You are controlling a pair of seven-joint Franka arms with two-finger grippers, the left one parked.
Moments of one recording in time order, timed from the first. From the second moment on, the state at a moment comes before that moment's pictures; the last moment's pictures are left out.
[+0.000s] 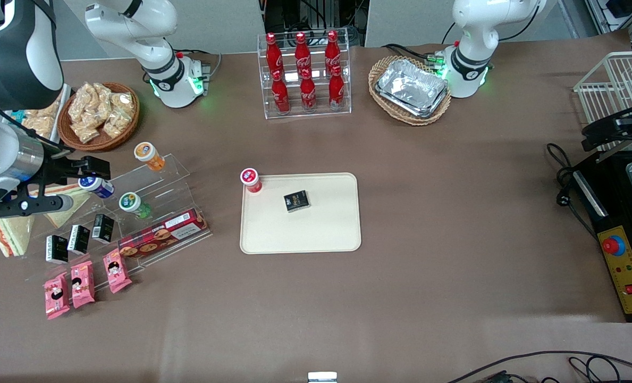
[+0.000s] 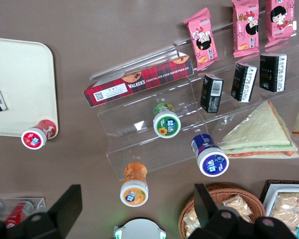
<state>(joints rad) 0.05 0.15 0.02 -1.48 -0.03 1.40 -0.02</state>
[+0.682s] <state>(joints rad) 0.04 0.14 0.01 -1.48 -0.03 1.40 -0.02</state>
